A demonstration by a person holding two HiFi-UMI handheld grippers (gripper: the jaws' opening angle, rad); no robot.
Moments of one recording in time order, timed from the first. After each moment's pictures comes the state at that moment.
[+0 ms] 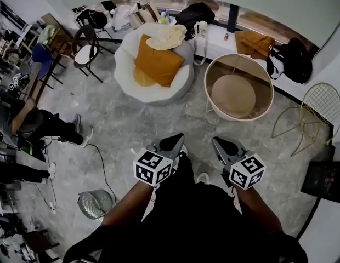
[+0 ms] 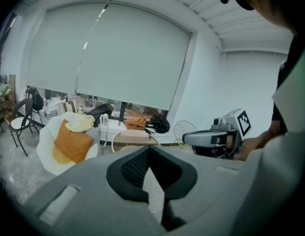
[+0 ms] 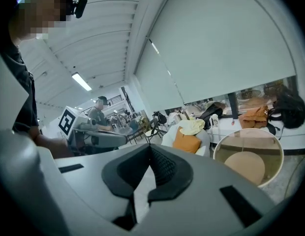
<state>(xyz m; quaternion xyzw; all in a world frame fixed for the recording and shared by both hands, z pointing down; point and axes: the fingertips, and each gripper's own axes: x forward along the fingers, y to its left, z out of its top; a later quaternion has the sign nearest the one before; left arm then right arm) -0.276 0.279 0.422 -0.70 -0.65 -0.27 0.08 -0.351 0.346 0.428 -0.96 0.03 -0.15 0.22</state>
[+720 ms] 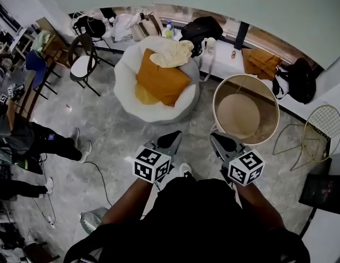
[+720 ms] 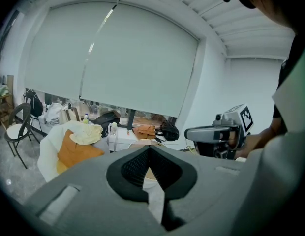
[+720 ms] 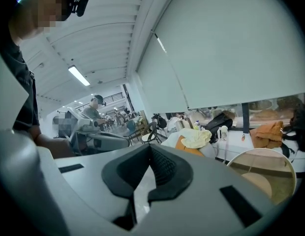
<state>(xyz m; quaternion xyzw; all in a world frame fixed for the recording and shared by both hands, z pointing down) -0.072 0.318 0.411 -0.71 -0.66 -0.25 0.07 -0.146 0.384 0.402 -0.97 0.04 -0.15 0.18</state>
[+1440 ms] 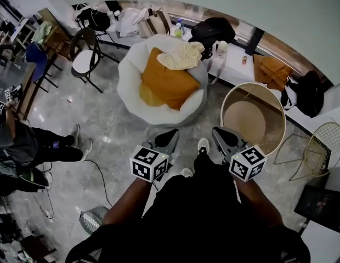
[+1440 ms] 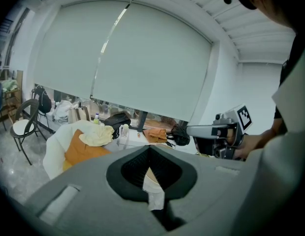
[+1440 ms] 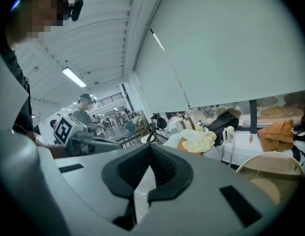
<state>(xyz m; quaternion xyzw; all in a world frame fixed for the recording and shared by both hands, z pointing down) 0.040 0.340 0.428 -0.73 -0.62 -0.27 0.04 -0.031 0.433 0.414 -0.97 0.04 -0.16 0.19</state>
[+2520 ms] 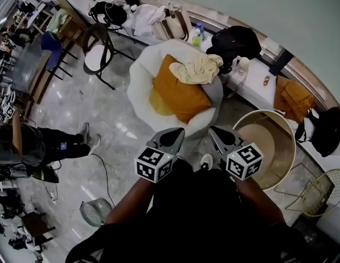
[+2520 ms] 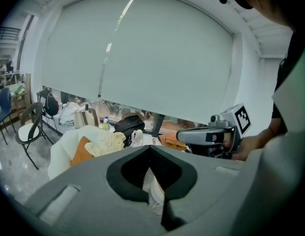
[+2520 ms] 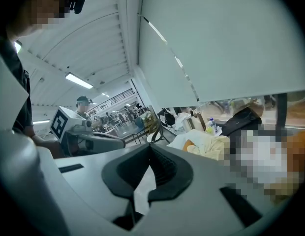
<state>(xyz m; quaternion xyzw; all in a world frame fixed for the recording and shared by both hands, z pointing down) 0.177 0.503 0.438 -0.77 -0.56 -0.30 0.06 0.138 0.580 0.444 -0.95 0.14 -0.18 0.21</state>
